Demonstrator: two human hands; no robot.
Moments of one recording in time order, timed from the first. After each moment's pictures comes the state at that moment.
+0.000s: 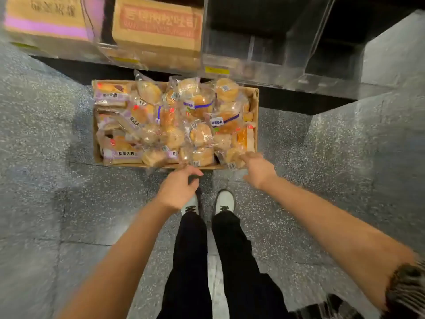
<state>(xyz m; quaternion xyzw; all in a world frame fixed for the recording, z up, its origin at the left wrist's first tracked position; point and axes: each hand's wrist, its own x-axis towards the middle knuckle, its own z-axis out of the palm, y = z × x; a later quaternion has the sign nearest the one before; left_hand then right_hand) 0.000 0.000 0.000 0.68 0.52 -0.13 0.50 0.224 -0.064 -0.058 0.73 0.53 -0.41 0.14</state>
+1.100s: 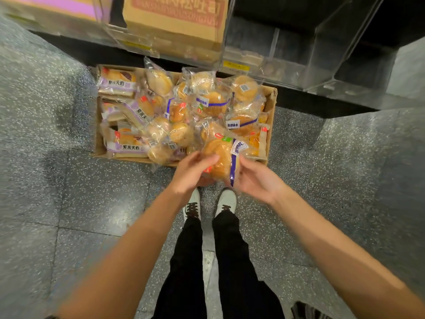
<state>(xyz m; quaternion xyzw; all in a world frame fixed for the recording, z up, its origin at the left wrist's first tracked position) 0.022 0.039 -0.013 0.25 0.60 0.07 0.75 0.189 -0.029 -0.044 0.48 -0.06 -0.80 -0.36</state>
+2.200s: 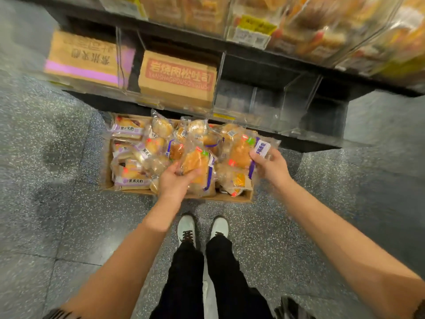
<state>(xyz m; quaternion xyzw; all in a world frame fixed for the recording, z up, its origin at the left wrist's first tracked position) 0.028 0.088 0.043 0.35 0.70 0.13 0.61 0.255 0.037 0.024 0.76 0.07 -0.53 -0.36</state>
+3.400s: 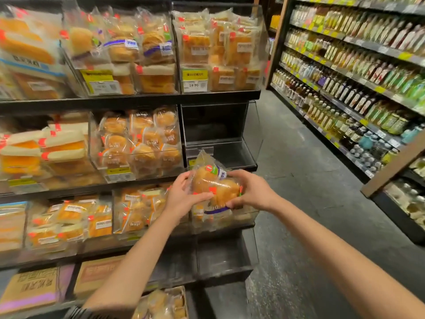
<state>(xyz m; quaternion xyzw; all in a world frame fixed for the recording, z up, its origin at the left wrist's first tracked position) 0.410 0.143 0.464 0.67 0.38 0.23 0.59 0.569 0.022 0.494 0.79 0.48 -0.26 -0.28</state>
